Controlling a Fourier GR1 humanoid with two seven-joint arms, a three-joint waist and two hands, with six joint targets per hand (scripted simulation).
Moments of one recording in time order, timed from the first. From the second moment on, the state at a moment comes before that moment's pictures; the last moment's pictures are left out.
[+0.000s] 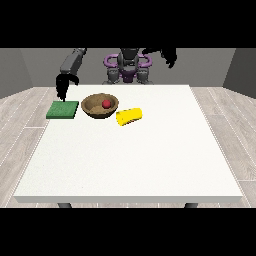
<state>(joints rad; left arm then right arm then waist) -0.75 0.06 -0.14 -1.36 -0.20 0.36 0.24 -0.25 -0.31 -0.42 -1.06 -0.35 0.28 -0.16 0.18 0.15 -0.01</state>
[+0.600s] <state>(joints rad) -0.78 0.40 0.25 -1.34 0.31 -0.15 0.17 -0.32 -0.24 -0.43 -1.02 -0.34 0.18 -0.25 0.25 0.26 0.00</state>
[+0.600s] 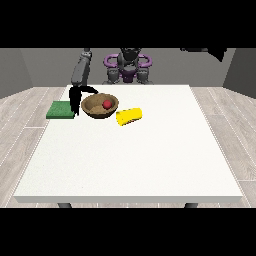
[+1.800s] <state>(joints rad) -0.73 0.66 0.47 -1.27 0.52 -0.35 0.18 -0.46 -0.22 -0.40 -0.72 -0.27 0.06 -0.44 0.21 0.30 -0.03</state>
